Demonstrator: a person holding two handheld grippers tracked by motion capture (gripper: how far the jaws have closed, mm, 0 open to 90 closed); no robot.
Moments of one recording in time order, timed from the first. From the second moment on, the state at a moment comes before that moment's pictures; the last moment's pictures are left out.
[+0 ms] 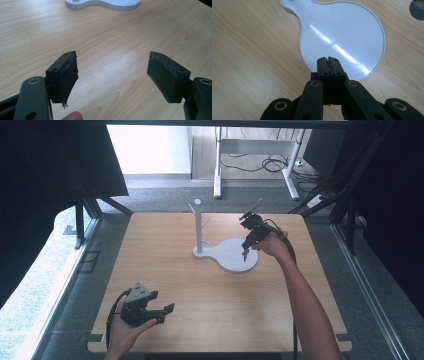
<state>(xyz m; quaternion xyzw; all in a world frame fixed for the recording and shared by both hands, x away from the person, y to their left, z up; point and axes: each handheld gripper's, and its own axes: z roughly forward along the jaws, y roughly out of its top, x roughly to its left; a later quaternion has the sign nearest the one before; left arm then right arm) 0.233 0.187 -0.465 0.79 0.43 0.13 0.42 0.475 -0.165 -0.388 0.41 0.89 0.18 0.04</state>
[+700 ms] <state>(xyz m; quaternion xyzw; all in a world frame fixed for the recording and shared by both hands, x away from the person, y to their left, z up) 0.232 0.185 -0.464 0.79 0.43 0.13 0.42 0.500 -0.152 -0.403 0.42 0.89 0.17 0.03</state>
